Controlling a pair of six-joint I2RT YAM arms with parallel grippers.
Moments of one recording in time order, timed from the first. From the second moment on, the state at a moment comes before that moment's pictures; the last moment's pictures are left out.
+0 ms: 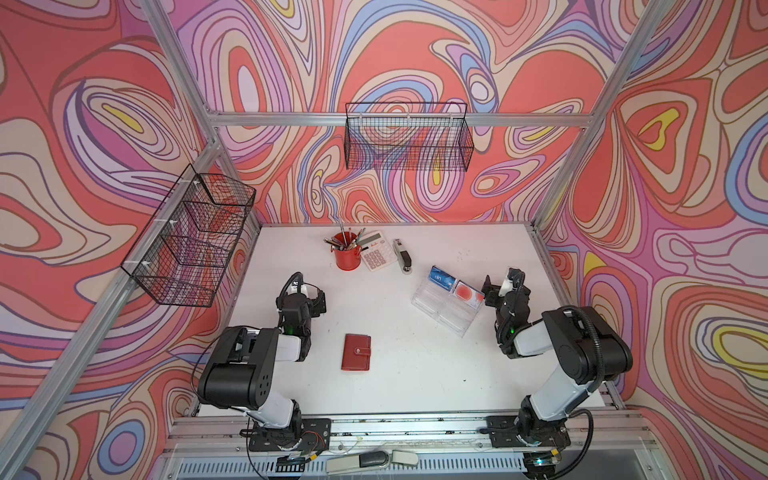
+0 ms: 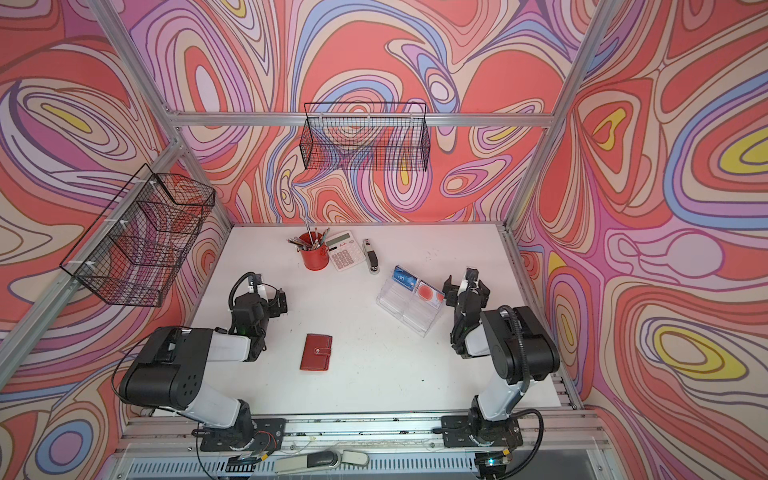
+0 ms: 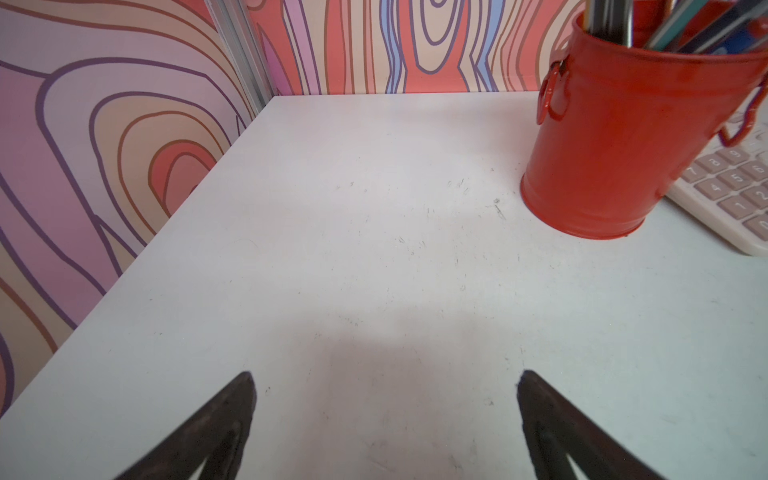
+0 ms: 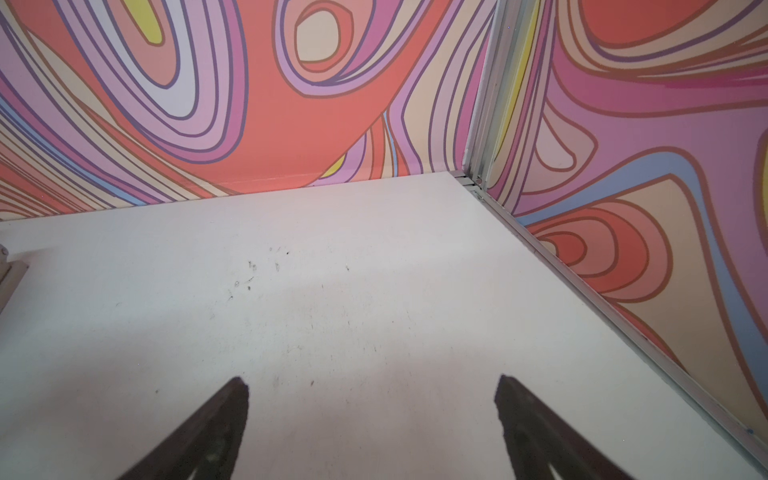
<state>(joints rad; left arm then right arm) -0.05 1.56 0.35 0.83 -0.24 -0.02 0.09 1.71 0.37 1.16 0.32 0.07</state>
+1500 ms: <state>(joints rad) -0.26 0.84 0.85 -0.55 -0.19 -0.40 0.11 0.98 0.68 0.27 0.49 0.49</state>
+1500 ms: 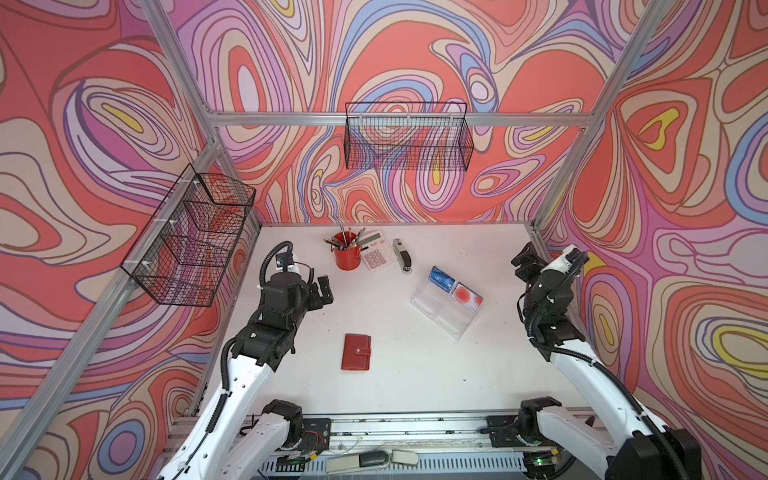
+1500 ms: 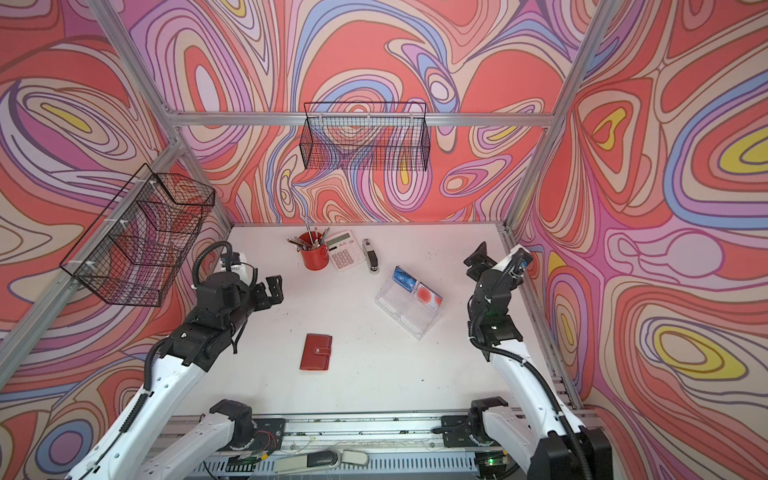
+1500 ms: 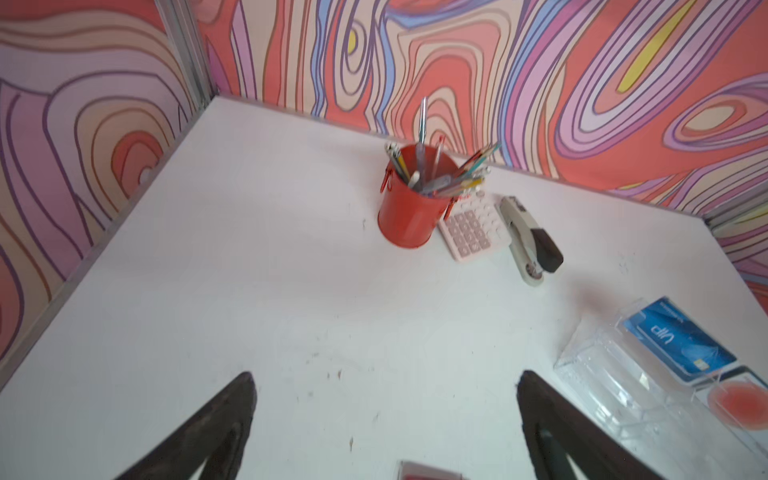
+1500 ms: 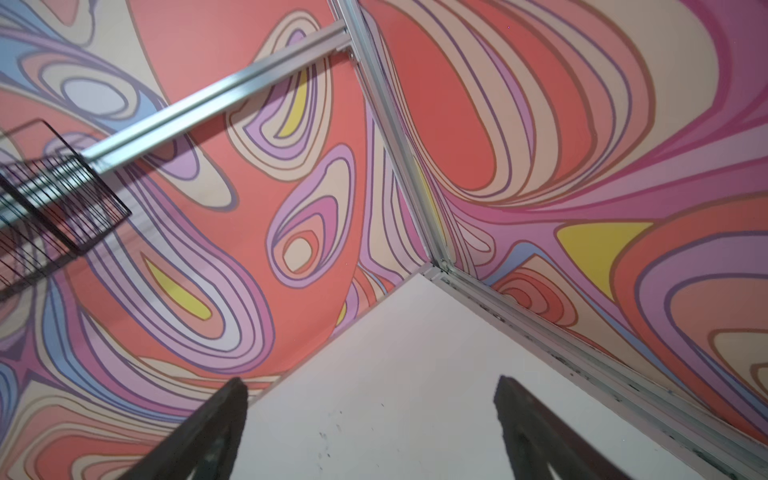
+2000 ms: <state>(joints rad) -0.26 0.63 0.72 -0.67 -0.18 -0.54 0.53 1.10 0.67 0.19 0.32 0.56</state>
